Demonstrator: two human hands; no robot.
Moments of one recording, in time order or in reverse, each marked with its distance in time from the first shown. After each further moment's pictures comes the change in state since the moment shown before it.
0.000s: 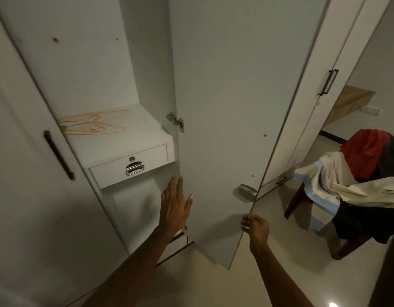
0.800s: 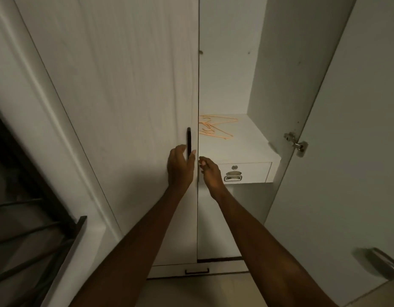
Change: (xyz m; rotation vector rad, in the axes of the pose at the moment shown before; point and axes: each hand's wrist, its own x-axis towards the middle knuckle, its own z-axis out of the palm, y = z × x) left_hand 0.045 -0.206 -0.230 -0.173 0.628 -0.441; right_hand -0.199 -0.083 0.455 -0.254 -0.999 -0.401
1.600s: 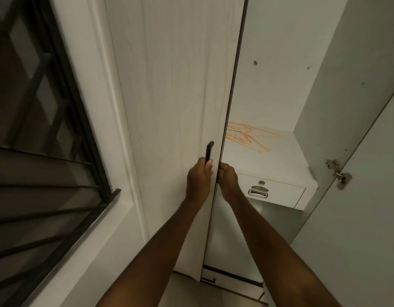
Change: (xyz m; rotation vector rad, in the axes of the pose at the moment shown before) left_hand -0.048 0.013 -0.009 -0.081 0.116 -0.128; right_hand -0.009 -0.033 -0.001 0.240 -0.328 0.063
